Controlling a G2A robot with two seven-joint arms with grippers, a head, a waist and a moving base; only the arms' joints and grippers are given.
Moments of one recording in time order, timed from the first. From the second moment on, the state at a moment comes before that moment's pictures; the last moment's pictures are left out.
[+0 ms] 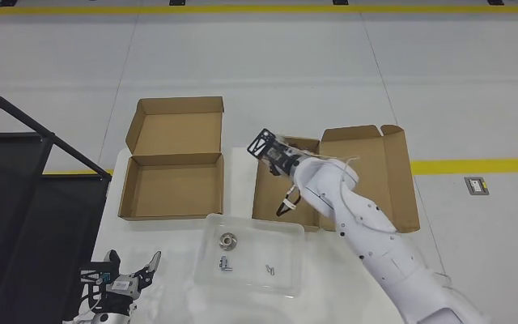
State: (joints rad) left arm 1.80 -1.17 -1.66 -1.86 1.20 0.05 0.13; right arm -0.40 -1.42 0.84 -1.18 -1.38 -0.23 0.68
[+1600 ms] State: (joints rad) left arm 1.80 -1.17 -1.66 -1.86 1.20 0.05 0.13; right arm -0.09 -1.71 0.68 -0.17 -1.09 -0.21 0.66
